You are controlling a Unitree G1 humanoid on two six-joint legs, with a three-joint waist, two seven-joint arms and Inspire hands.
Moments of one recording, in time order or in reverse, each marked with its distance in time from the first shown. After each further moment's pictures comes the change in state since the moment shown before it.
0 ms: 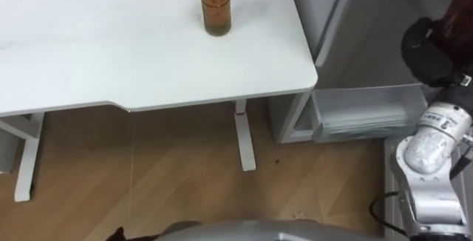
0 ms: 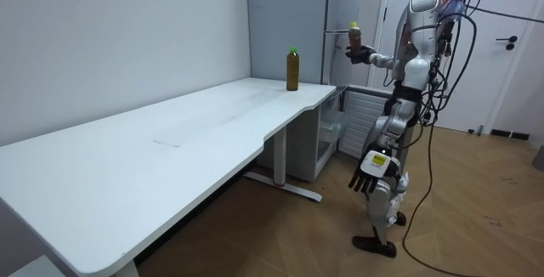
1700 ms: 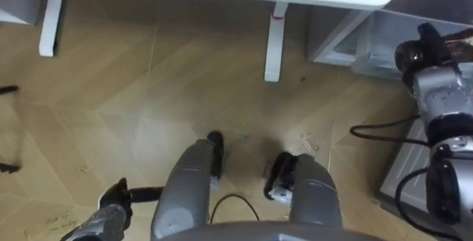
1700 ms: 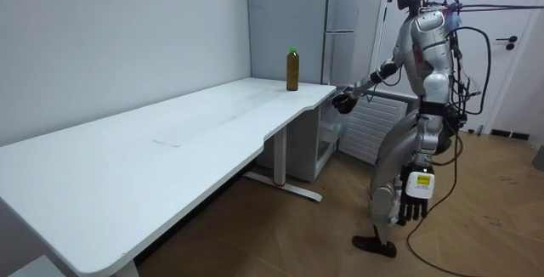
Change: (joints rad) left arm -0.250 0.043 -0.147 -0.006 -0.078 0.076 0.152; right arm -0.763 -0.186 -0.061 0.981 1.115 0.124 0.191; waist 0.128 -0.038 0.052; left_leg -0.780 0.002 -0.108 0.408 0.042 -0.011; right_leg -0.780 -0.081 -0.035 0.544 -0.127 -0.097
